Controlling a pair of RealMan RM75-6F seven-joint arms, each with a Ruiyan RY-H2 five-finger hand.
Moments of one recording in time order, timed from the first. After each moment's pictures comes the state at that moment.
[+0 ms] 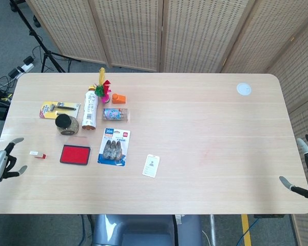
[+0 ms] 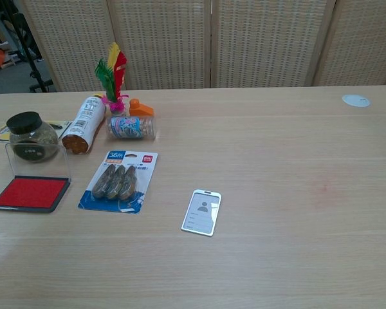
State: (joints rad) left arm -0.22 -1.15 -0.09 -1.40 1.32 1.12 -0.28; right arm 0.04 -1.02 0.11 -1.60 -1.56 1.63 0.20
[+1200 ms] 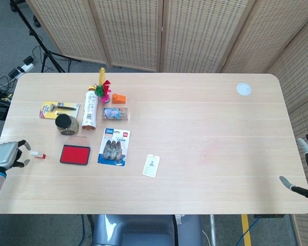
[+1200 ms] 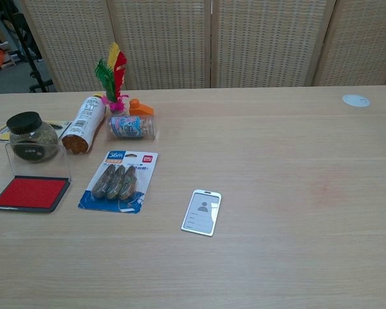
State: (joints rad) left arm -0.38 -1.30 -0.10 -1.12 1.18 0.85 -0.10; right arm 0.04 -1.02 0.11 -1.60 -1.56 1.62 0.23
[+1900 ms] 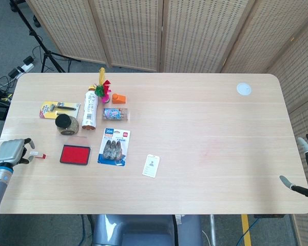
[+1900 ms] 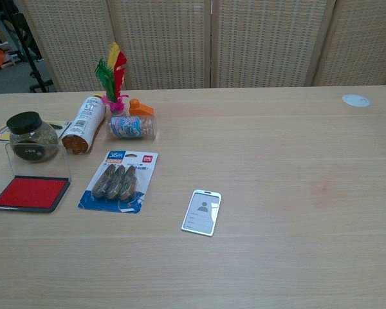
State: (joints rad) left arm -0.42 -1.37 -0.10 -1.04 1.16 0.81 -0.05; right arm 0.04 -1.02 0.11 -1.59 -1.54 1.61 0.23
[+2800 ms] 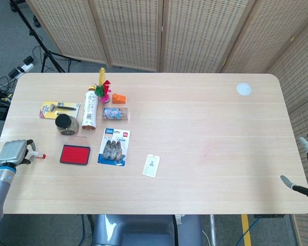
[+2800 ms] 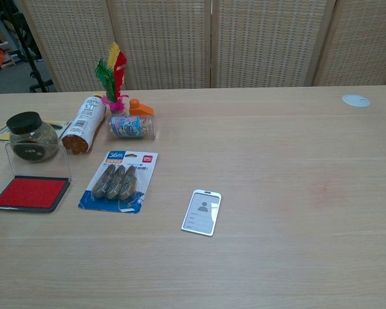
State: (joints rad) left arm -0.43 -1.40 -0.10 -1.01 1.14 0.80 0.00; right arm 0.04 -1.01 0.11 -1.59 -1.54 1.60 0.26
